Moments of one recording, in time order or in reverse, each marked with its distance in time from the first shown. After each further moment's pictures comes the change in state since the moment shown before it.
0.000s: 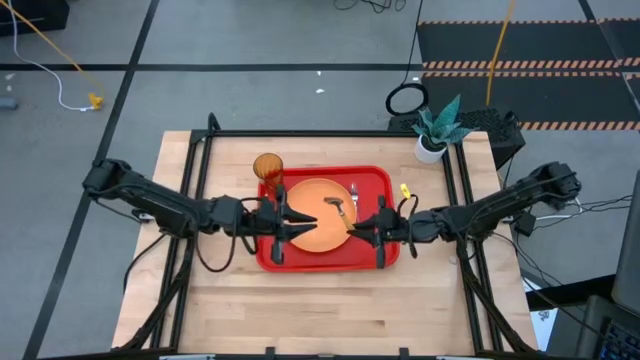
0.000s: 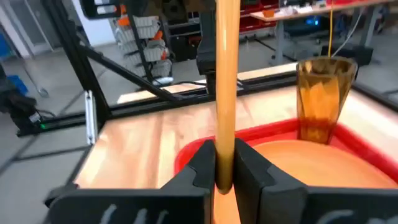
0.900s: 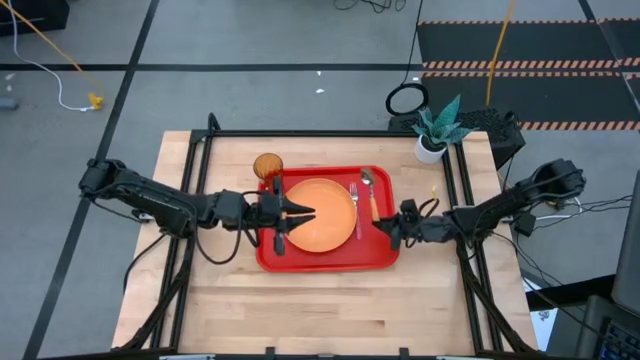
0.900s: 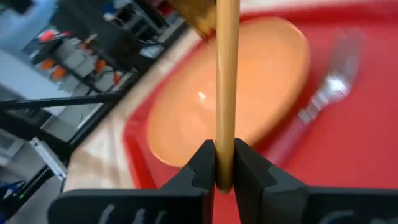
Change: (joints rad) left arm 0.049 -0.047 -0.001 -0.147 -0.026 0.009; right arm 0.004 -0.087 -0.454 0.177 0.176 0.646
